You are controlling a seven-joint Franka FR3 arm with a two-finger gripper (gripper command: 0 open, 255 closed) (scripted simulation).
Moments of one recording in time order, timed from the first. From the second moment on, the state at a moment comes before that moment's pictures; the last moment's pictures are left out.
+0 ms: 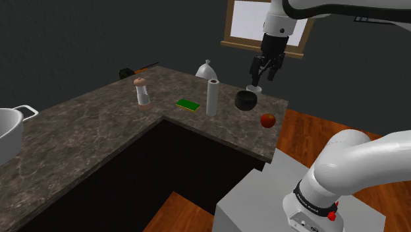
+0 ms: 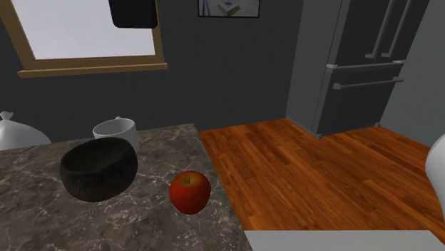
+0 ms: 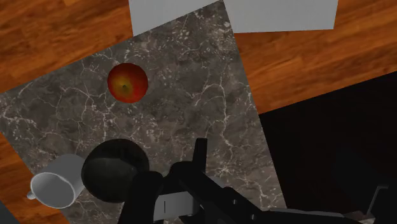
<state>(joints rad) 0.00 -0.74 -0.02 -2.27 0.00 1.55 0.07</state>
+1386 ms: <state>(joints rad) -0.14 -0.57 -0.30 -2.60 -0.23 1.98 -0.19</state>
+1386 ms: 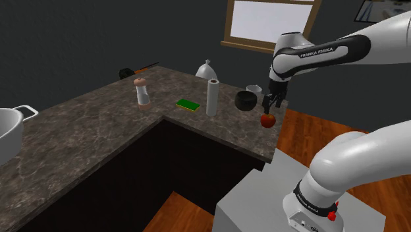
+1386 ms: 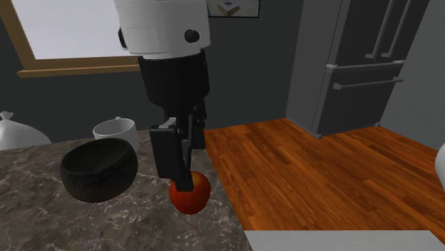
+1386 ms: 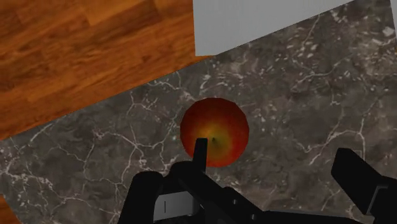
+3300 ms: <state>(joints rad) -0.17 -0.39 -0.40 -2.68 -0.29 2.24 -0.25</state>
